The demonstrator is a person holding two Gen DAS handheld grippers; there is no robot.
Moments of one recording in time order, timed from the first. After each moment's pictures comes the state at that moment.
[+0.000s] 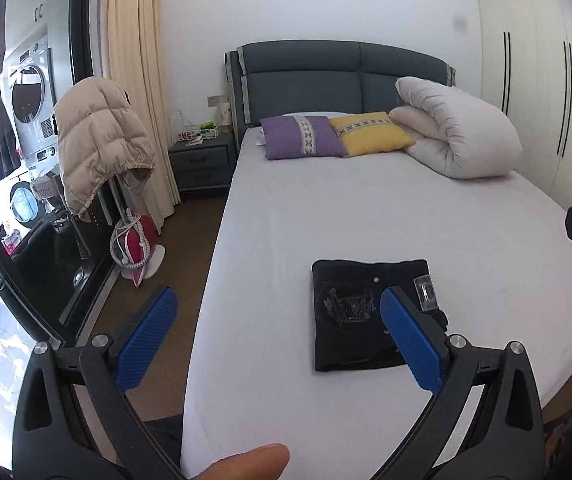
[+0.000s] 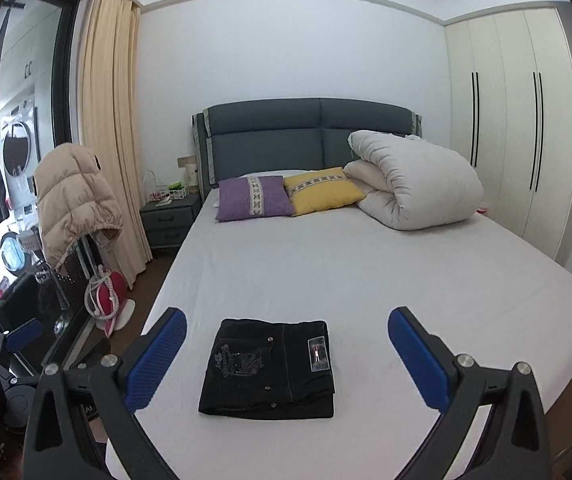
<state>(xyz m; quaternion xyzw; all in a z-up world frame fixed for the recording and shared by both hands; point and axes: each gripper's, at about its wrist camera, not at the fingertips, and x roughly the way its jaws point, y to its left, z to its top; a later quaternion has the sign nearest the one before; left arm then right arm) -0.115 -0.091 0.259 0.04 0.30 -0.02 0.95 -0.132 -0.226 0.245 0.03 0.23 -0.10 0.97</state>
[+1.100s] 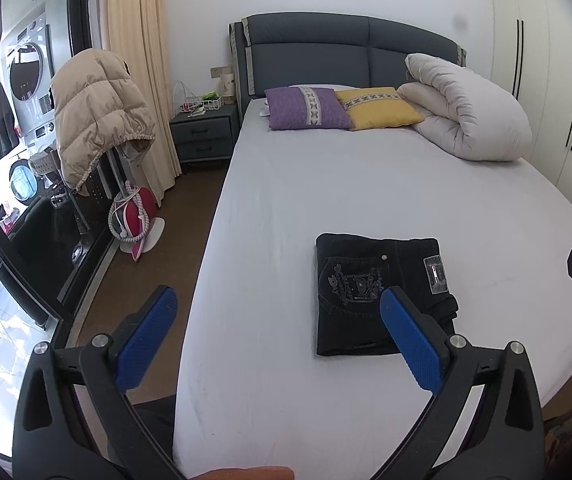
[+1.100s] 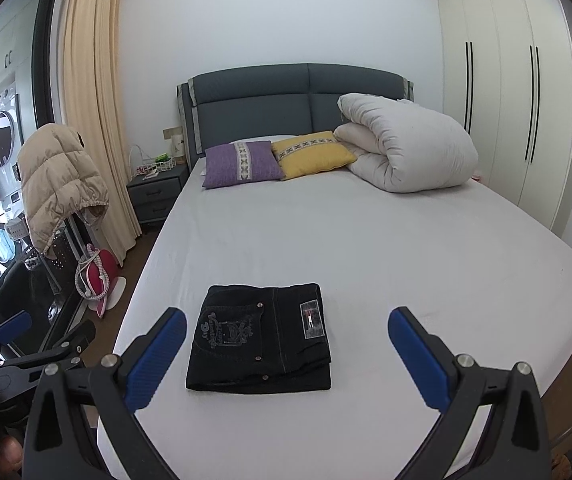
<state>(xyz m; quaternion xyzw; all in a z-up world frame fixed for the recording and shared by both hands) -0.061 -0.090 0.212 0.03 0.35 -0.02 0.94 -0.117 -0.240 0.206 0.05 0.29 -0.11 0.95</state>
